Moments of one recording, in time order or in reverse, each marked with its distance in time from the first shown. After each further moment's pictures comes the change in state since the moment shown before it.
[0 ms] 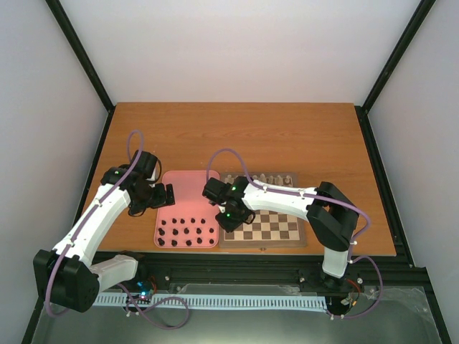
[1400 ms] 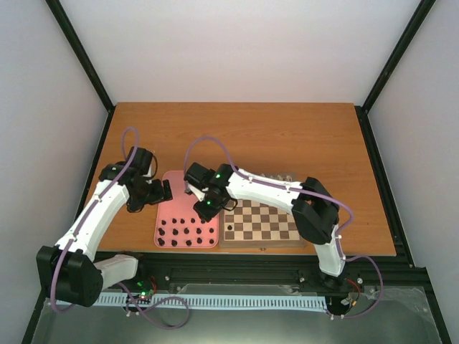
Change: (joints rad) left arm 0.041 0.038 0.019 0.016 0.011 -0.012; right arm 0.000 0.141 0.312 0.002 -0.098 -0.141
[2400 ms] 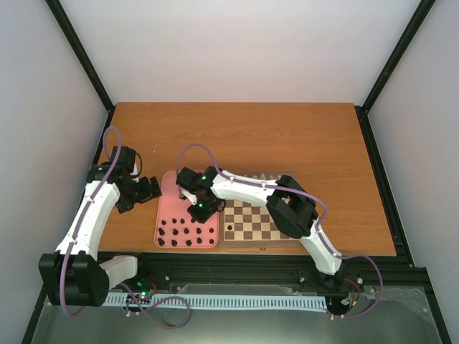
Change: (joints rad) left arm 0.197 -0.020 0.010 -0.026 0.040 0.050; right arm 0.000 0.232 0.143 -0.034 -0.048 -0.027
